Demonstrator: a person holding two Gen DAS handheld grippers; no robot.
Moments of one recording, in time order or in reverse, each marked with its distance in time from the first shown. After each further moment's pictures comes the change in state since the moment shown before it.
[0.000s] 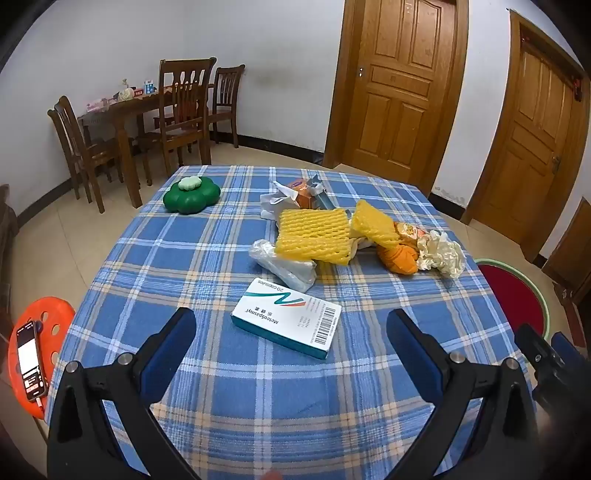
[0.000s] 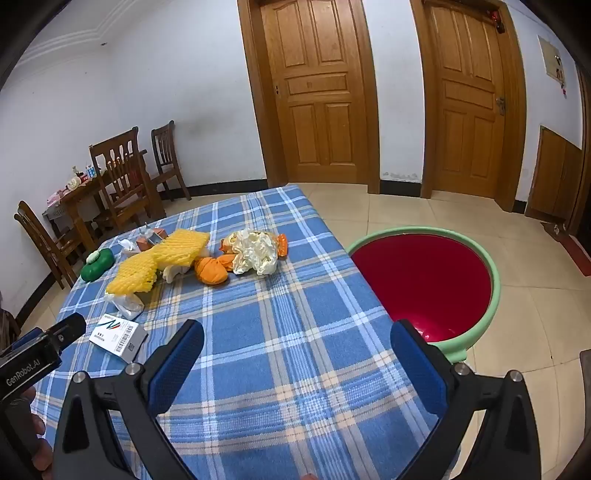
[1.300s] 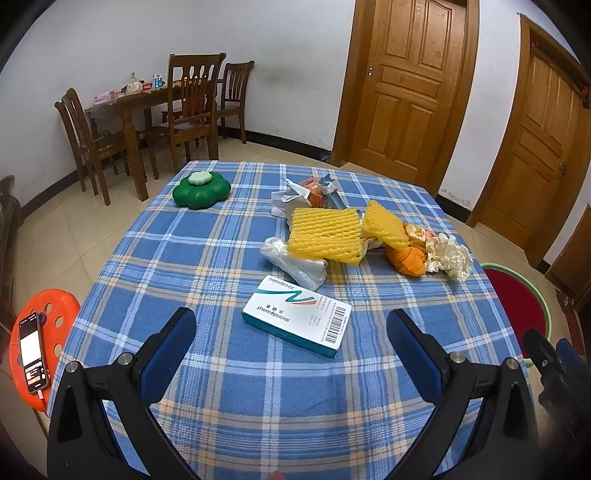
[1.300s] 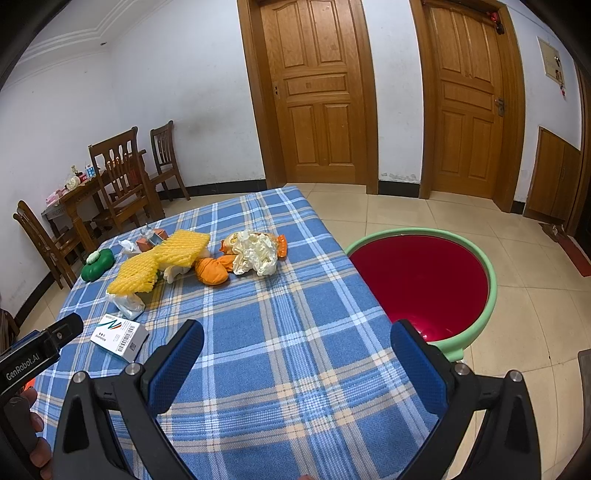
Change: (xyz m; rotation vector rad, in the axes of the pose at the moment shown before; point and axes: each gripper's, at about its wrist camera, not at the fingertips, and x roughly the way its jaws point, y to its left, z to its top) left arm -0.003 0.011 0.000 -0.030 0.016 -0.004; right arm -0.002 0.001 0.000 -0.004 0.003 -0.005
